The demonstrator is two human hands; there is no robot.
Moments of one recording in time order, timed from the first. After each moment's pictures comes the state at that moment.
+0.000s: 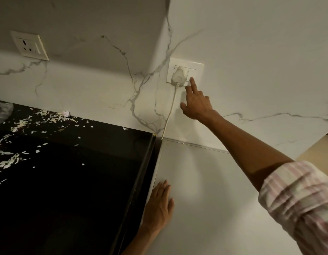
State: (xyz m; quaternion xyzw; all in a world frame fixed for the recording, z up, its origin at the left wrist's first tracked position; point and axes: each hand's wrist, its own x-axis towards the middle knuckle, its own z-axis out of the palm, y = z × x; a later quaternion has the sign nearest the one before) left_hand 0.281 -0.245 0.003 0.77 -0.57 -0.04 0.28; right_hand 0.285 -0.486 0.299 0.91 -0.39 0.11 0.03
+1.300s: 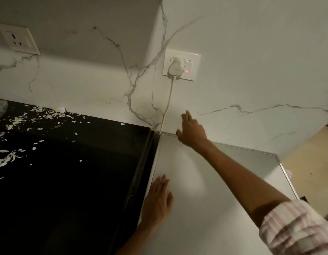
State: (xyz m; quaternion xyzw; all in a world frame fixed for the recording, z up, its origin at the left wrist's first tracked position) left_hand 0.276 -0.243 0.001 0.79 -0.56 0.00 0.26; right_hand 0.251 -0.446 0.208 0.90 -0.42 0.06 -0.04
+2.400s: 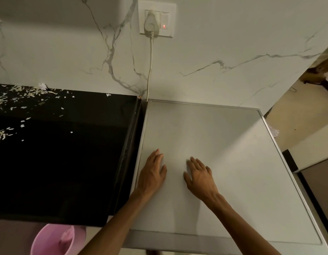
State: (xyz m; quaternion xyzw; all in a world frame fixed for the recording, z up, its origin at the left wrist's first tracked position) left_hand 0.247 -0.200 0.007 0.75 -0.58 -0.10 0.31; right_hand 0.061 -0.267 0.058 0.86 -0.49 -0.04 -0.17
